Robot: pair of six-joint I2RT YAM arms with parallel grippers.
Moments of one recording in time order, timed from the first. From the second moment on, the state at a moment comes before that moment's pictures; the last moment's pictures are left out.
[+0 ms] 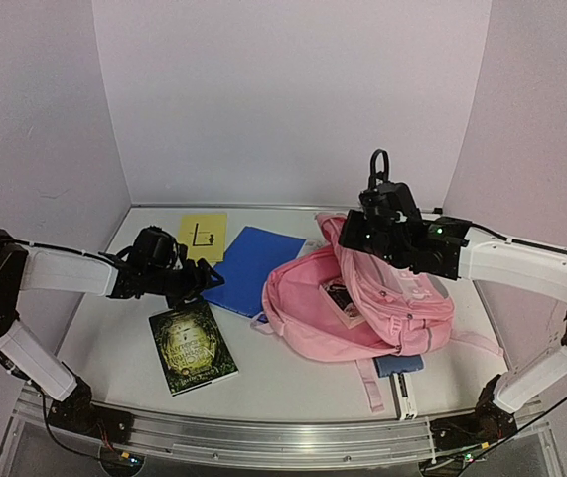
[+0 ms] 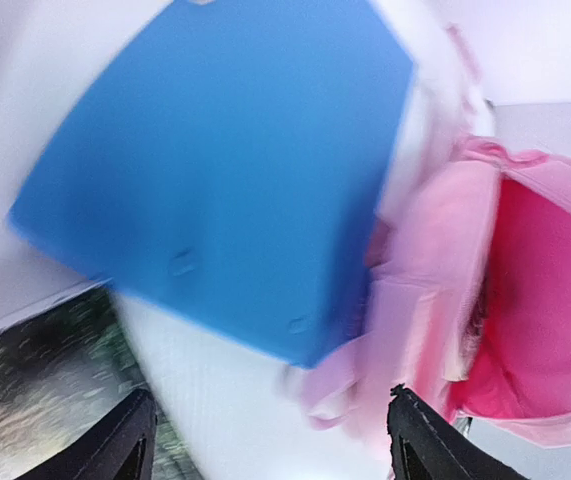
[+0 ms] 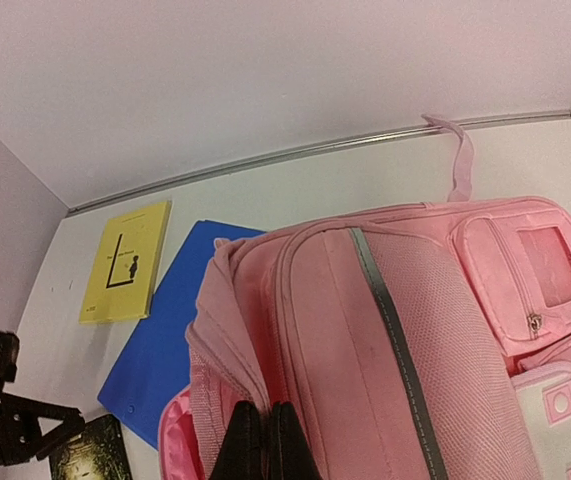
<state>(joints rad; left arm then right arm) -0.55 1.52 0.76 0.04 0.30 -0.96 0.87 1.46 1.20 -0.27 0.56 0.69</state>
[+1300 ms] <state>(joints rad) -0.56 1.79 0.65 0.50 0.24 -1.34 0.84 1.46 1.17 -0.29 0.60 0.73</state>
